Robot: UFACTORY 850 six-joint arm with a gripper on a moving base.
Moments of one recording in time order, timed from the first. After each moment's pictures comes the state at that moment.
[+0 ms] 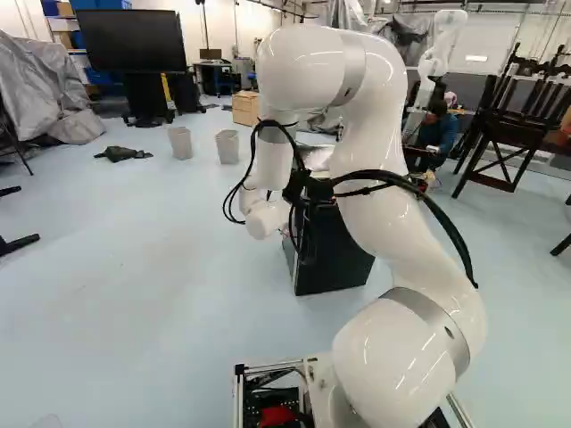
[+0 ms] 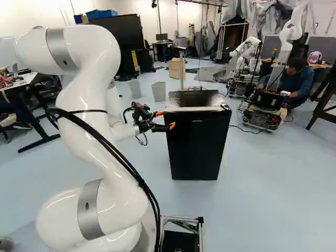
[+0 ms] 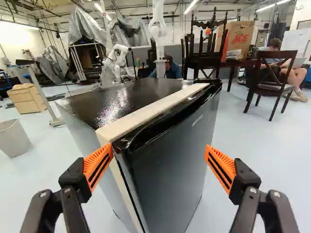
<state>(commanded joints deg) 22.8 -37.0 -42.0 69.7 81.5 0.0</state>
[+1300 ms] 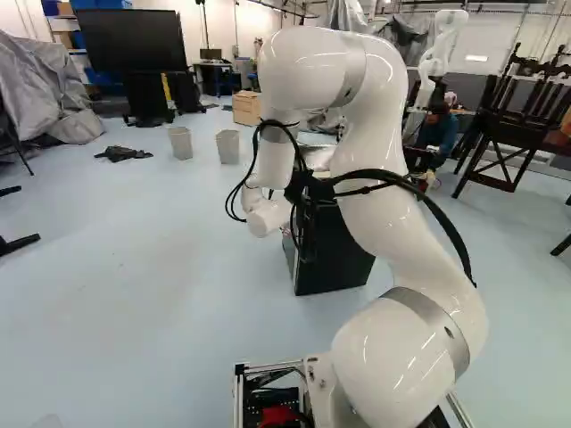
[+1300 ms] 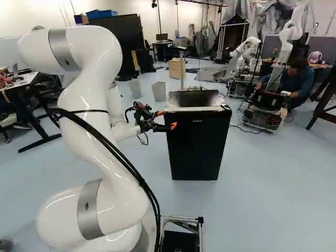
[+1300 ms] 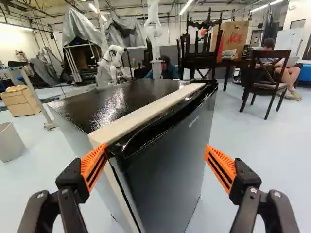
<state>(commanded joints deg) 22.0 -37.2 -42.3 71.0 81.5 0.0</state>
